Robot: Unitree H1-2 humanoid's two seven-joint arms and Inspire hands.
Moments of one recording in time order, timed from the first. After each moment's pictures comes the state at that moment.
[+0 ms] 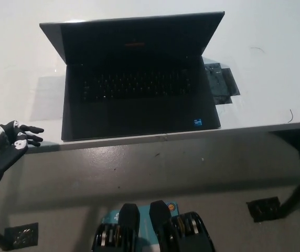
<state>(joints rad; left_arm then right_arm) -0.27 0.39 0.18 0.09 -0.22 0.05 -0.24 -0.46 -0.50 -0.19 -0.07 0.47 0.38 0.30</state>
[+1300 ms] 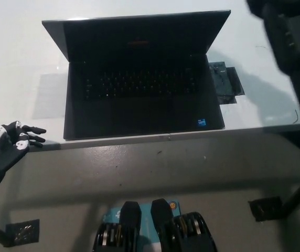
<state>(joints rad) -0.27 0.39 0.18 0.10 -0.23 0.06 -0.26 -1.34 -0.18 0.14 0.85 0.20 0.21 0.40</state>
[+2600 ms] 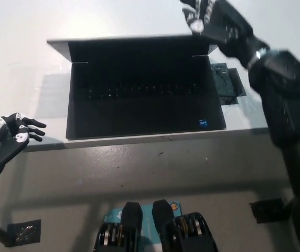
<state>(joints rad) -0.31 0.40 0.19 0.11 -0.23 0.04 -0.28 -0.96 -0.13 -0.04 0.62 0.23 0.11 0.40</state>
